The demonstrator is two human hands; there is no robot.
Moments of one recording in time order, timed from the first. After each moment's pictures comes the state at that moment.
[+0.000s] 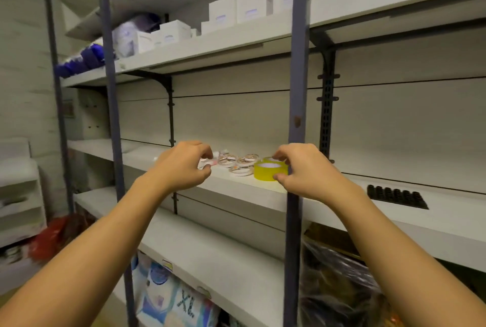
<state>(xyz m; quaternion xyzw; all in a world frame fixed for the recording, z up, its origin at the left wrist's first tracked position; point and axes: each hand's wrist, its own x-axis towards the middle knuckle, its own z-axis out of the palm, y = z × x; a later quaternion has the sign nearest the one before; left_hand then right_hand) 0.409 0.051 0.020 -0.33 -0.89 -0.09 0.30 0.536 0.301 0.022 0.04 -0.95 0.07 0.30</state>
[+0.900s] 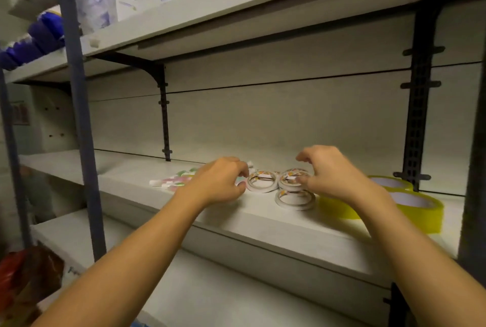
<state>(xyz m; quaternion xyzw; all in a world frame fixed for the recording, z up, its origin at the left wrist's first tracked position) 0.107 0.072 -0.006 -0.46 -0.85 -0.07 0.24 0.246 0.291 0.008 -0.06 -0.95 0.03 0.30</state>
